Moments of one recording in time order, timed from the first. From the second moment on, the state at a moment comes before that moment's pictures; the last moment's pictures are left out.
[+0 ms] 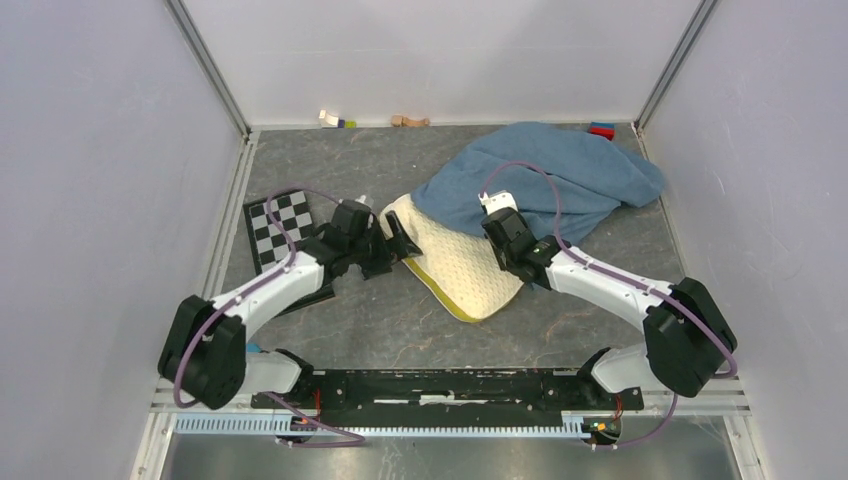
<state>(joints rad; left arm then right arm) -0.47 1.35 0.80 -0.26 0.21 -0.85 0.70 1.40 0.85 -0.36 0.46 0.17</state>
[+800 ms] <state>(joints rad) -0.74 1.50 0.68 0.06 0.15 -1.09 0.73 1.45 0.90 -0.37 0.55 0.10</state>
